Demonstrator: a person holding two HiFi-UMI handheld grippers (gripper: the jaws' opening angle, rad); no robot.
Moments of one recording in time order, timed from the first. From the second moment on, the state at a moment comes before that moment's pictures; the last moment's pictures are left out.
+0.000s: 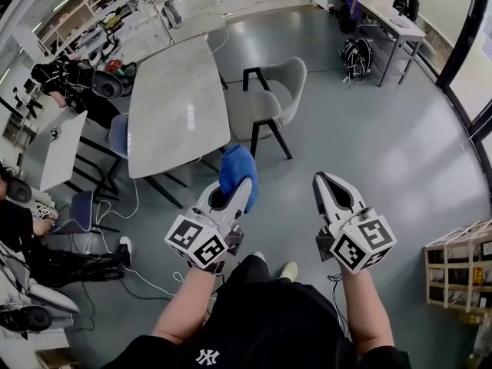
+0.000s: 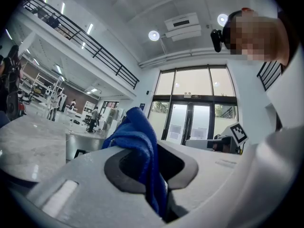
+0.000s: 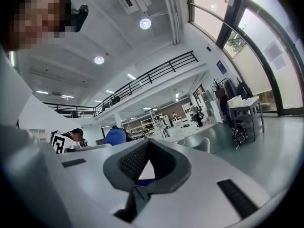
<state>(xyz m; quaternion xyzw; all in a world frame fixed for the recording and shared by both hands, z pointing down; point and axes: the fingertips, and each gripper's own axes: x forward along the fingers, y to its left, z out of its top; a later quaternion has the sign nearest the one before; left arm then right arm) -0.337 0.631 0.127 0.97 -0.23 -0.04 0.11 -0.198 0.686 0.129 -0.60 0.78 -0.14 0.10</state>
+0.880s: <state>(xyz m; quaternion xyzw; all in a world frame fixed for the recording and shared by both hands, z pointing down) -0.269 0.417 0.162 0.97 -0.20 -0.03 0.10 -0.162 0.463 0.145 -0.60 0.78 -0.16 0.07</state>
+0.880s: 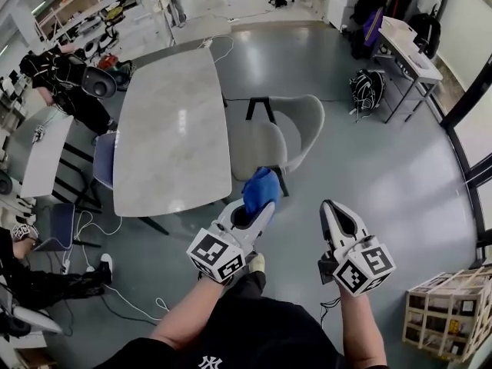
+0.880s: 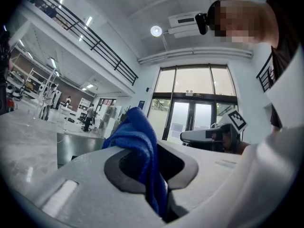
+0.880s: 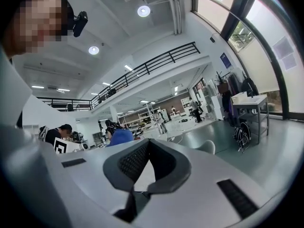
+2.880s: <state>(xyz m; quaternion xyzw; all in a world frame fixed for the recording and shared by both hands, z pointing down) -0.008 -0.172 0.512 0.95 -0.27 0.10 0.15 0.074 -0.084 0.363 -0.57 0.78 -0.24 0.03</state>
